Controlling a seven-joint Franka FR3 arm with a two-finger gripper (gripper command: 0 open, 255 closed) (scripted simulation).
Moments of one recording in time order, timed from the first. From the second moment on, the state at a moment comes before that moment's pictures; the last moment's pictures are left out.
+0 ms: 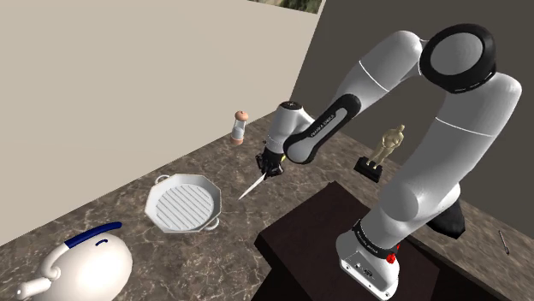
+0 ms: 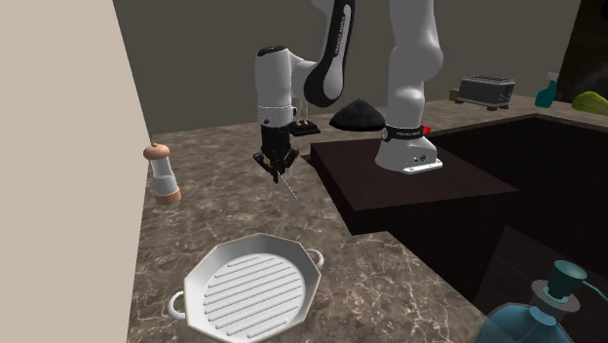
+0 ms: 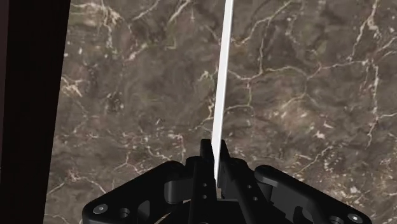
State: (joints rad) arm -0.28 0.21 0.42 -2.61 -0.31 2.79 1.76
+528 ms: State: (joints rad) arm -0.33 0.07 0.50 -2.63 -0.12 2.68 1.62
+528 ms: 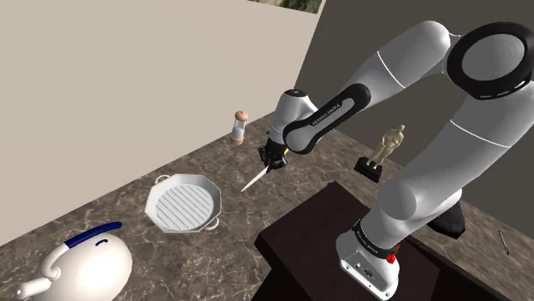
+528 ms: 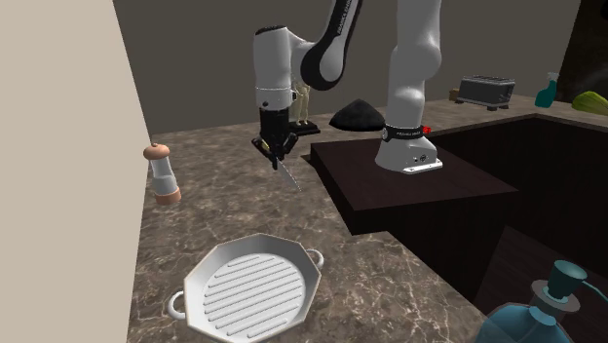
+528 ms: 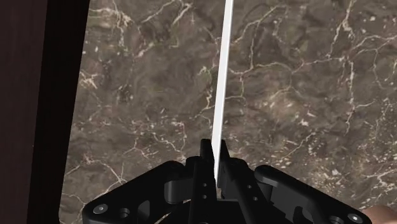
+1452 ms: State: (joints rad) arm -0.31 -0.15 0.51 -2.60 0.08 2.46 1.46
